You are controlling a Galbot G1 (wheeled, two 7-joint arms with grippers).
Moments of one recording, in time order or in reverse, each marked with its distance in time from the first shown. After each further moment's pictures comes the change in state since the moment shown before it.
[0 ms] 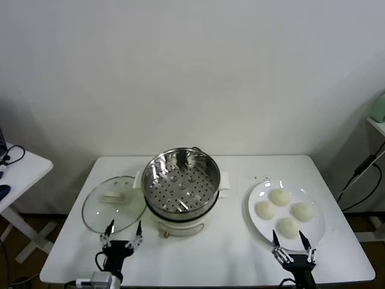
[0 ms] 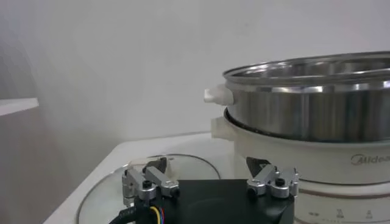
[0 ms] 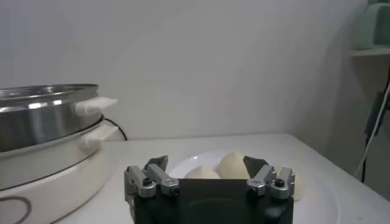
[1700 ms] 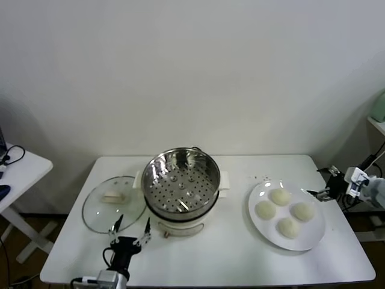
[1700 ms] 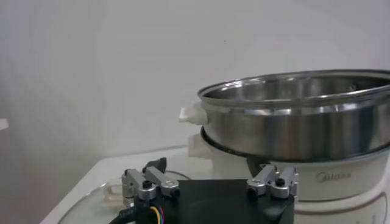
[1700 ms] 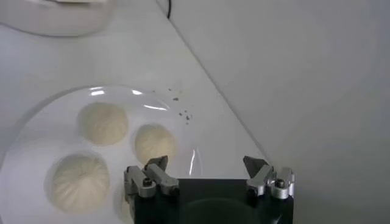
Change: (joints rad) left arm -0.001 0.026 0.055 -0.032 0.018 -0.007 0.006; right arm 0.983 -0.957 -0.579 -0.427 -0.078 -0.409 -0.772
